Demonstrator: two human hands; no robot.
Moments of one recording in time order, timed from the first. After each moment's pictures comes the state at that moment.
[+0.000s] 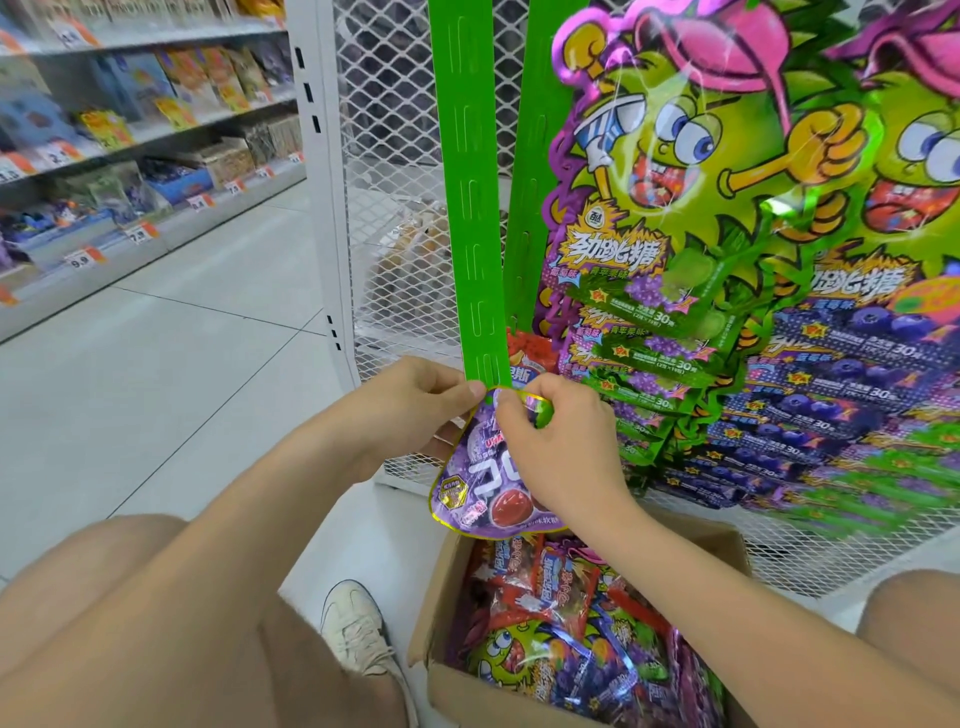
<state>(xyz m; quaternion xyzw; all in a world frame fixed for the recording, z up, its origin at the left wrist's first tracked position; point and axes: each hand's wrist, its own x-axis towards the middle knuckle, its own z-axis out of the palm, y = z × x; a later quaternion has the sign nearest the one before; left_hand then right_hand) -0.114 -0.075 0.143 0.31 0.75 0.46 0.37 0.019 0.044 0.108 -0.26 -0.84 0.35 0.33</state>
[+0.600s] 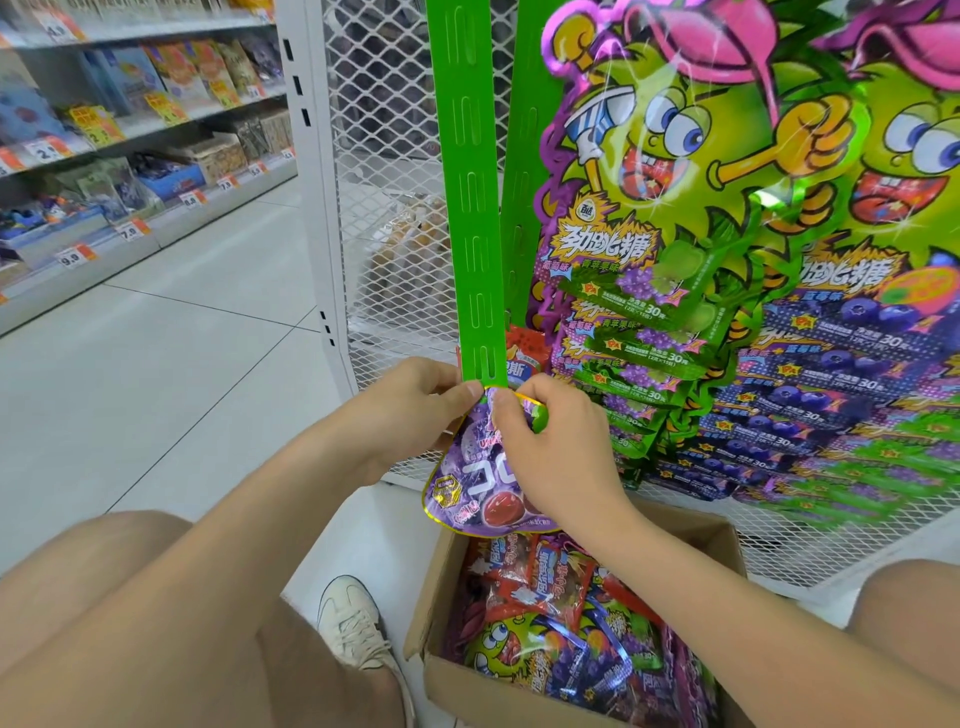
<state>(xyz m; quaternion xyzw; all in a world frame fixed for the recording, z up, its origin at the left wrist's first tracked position) -0.108 -0.069 0.131 0.31 0.75 0.46 0.35 0.027 0.043 0.103 -0.26 -0.84 0.35 0.31</state>
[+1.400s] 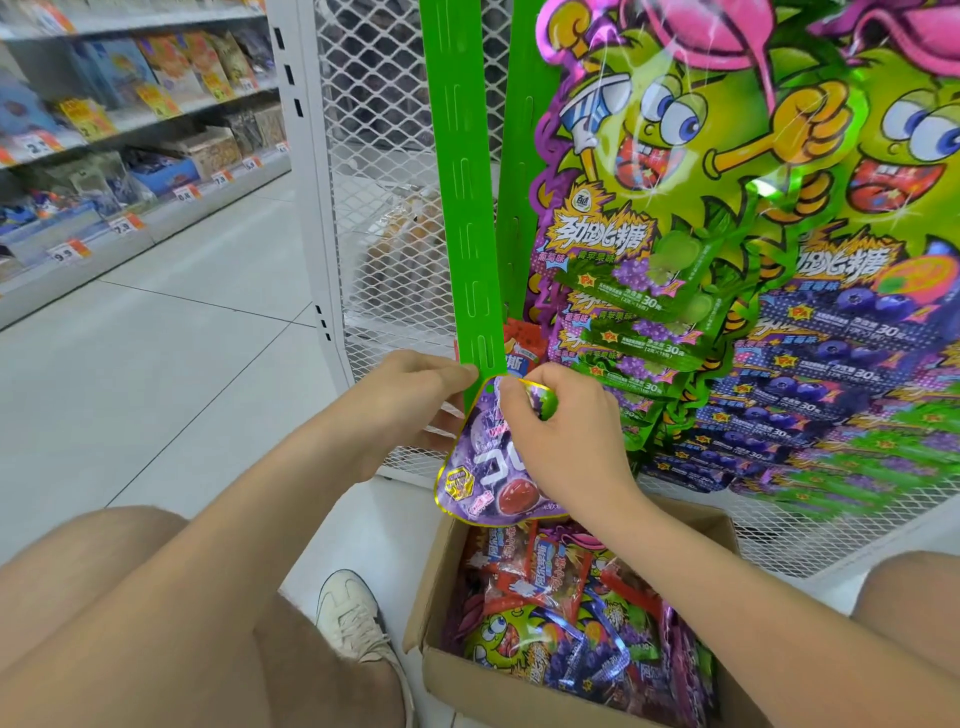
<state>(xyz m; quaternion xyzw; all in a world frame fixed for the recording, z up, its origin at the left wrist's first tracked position) -0.102 -0.066 0.142 0.22 0.74 0.51 0.37 0.031 0.050 0.107 -0.25 -0.85 0.33 0.34</state>
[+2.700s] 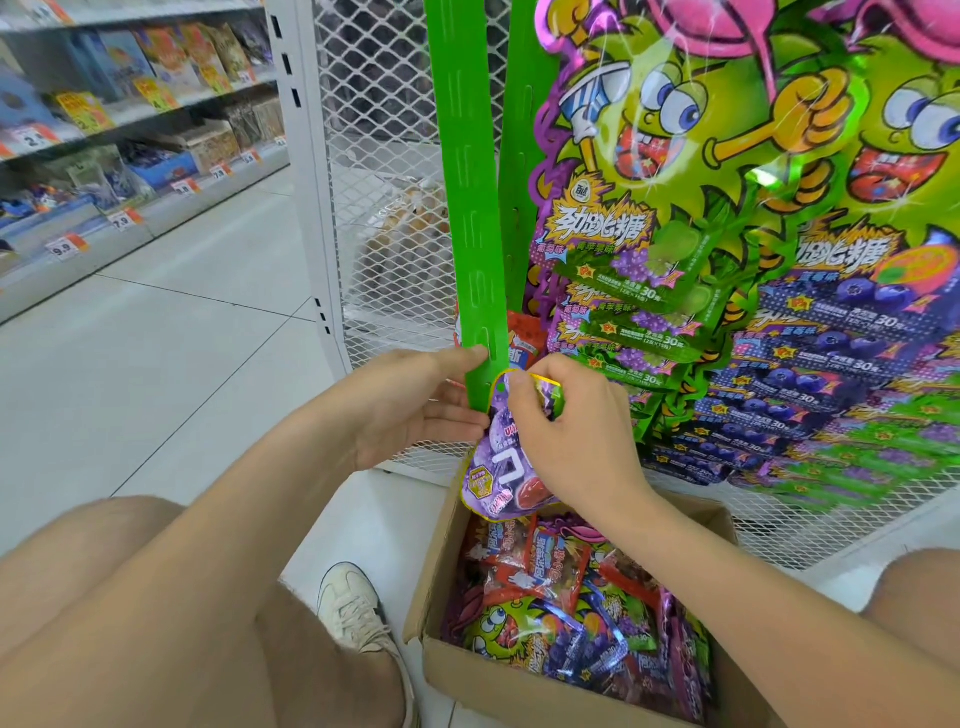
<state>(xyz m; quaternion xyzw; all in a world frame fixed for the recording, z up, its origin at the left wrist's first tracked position) -0.093 -0.067 0.151 0.14 0.65 0.58 0.46 0.040 0.055 0.104 -0.23 -0.86 0.30 0.35</state>
